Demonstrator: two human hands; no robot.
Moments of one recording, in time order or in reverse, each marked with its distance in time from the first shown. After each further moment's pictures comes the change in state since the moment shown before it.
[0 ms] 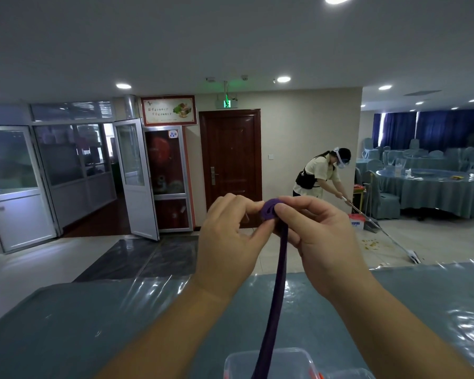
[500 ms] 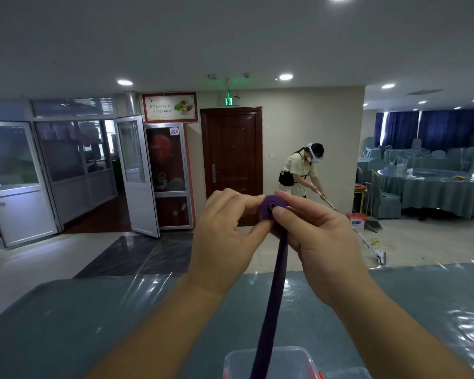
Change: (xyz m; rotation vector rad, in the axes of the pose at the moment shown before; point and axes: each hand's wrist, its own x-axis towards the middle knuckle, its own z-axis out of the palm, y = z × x) left_hand 0.006 -0.002 -0.008 0.078 -0.018 0.077; right_hand -0.004 0.004 0.001 -0.006 -0.037 0.003
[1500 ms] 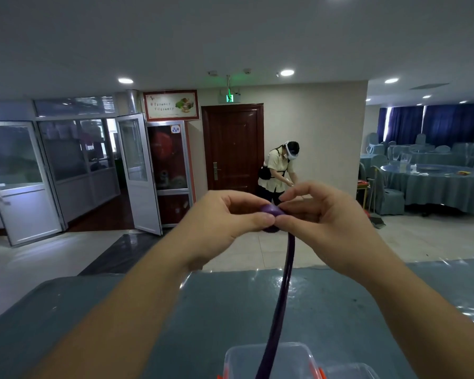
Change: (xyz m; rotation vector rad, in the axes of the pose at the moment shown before) left_hand 0.034 0.005 -0.028 -0.570 -0.618 -0.644; right_hand 0.009 -0.031 -0.027 -0.663 -0.226 -0.152
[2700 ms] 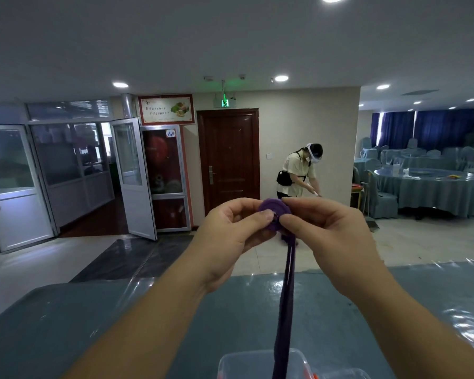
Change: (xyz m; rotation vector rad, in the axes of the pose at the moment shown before) left_hand 0.005 -0.009 0.035 -0.493 0.107 -0.072; right_hand -0.007 0.014 0.001 0.297 0.163 0.017
